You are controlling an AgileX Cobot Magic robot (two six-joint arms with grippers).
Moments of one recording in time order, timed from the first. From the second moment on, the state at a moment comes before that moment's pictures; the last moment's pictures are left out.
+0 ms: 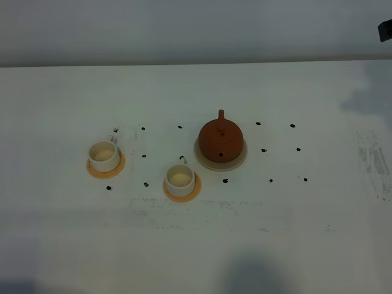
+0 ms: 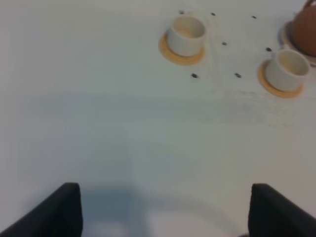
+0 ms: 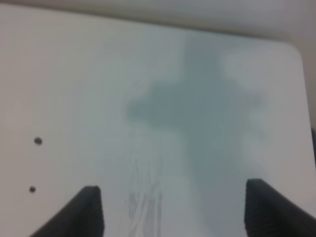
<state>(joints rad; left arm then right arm) -0.09 -0.01 -0.45 -0.02 1.06 -0.14 0.14 1.56 -1.52 -0.26 0.97 0.08</state>
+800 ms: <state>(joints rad) 0.03 -0.01 -0.45 -0.02 1.06 -0.14 0.14 1.52 -1.52 -0.11 0.97 0.07</state>
